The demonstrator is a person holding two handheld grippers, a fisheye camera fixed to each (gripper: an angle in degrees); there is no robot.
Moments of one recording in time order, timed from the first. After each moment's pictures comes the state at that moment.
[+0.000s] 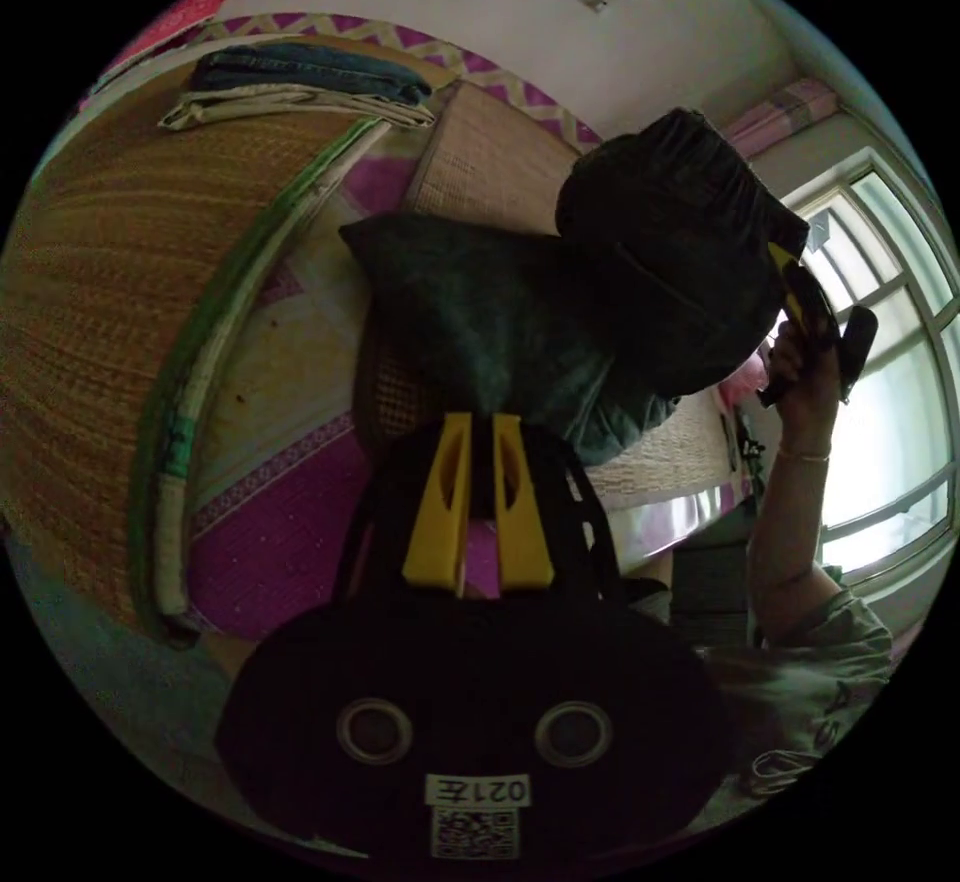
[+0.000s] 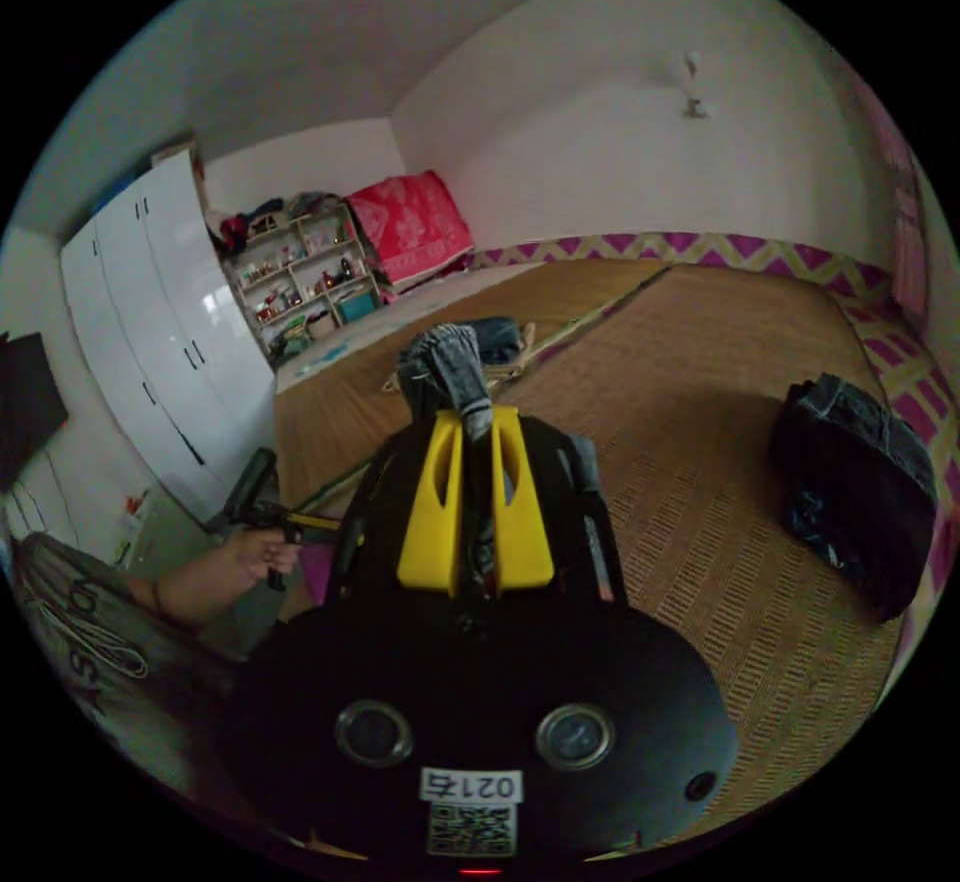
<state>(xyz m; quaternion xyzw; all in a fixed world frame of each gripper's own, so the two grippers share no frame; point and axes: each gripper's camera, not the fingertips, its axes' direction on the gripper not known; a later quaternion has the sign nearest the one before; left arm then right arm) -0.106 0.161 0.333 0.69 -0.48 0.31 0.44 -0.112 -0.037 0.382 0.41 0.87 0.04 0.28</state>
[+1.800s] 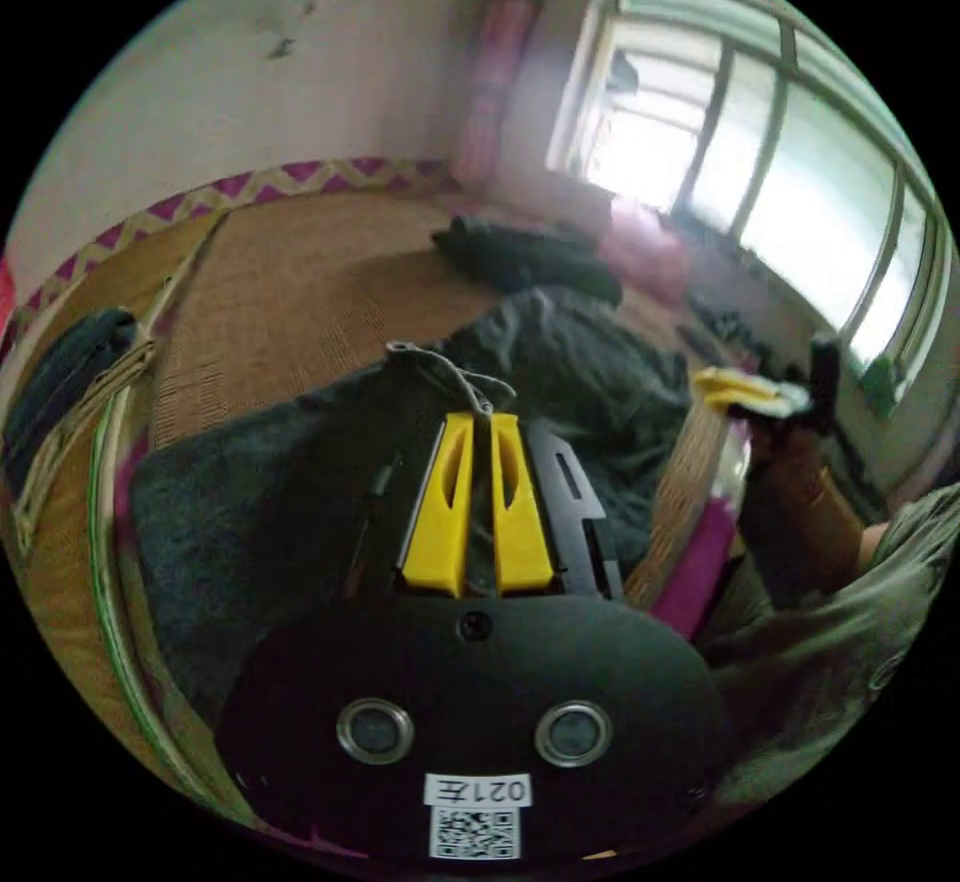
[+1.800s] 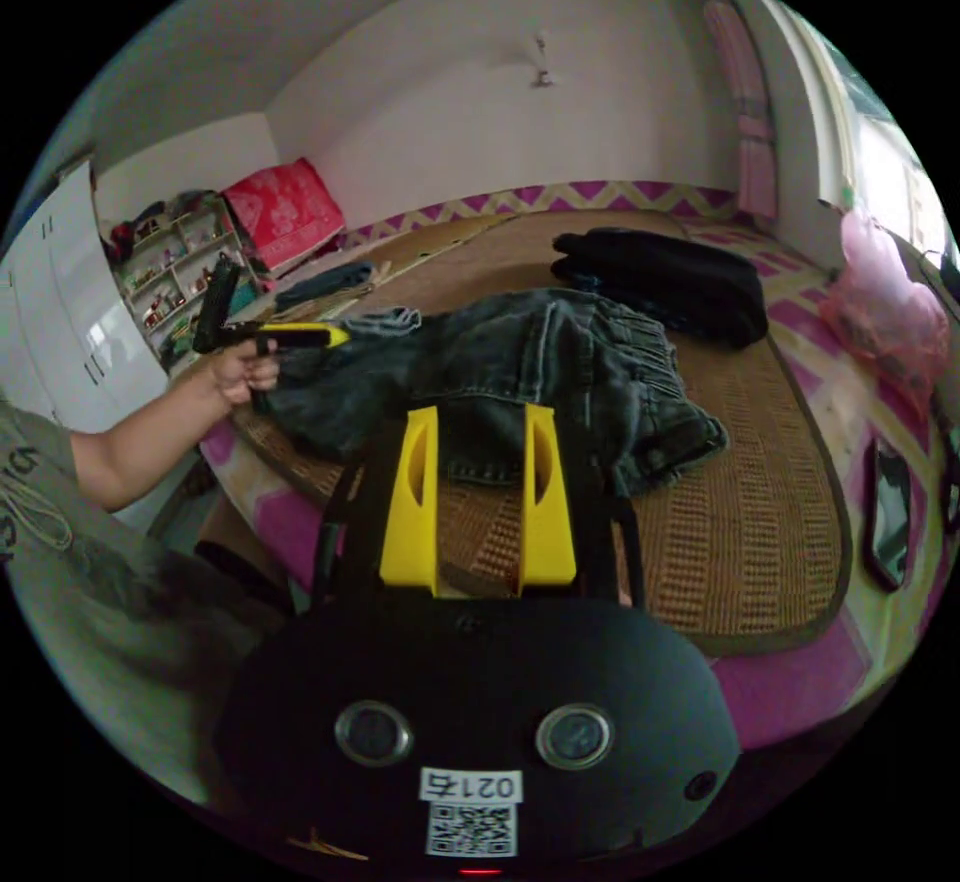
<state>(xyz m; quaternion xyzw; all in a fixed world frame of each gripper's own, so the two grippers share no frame) 0.093 0.043 0.419 0.56 -0.60 0.49 0.29 -0.064 0.313 0.614 0.46 0.86 0.15 0.14</state>
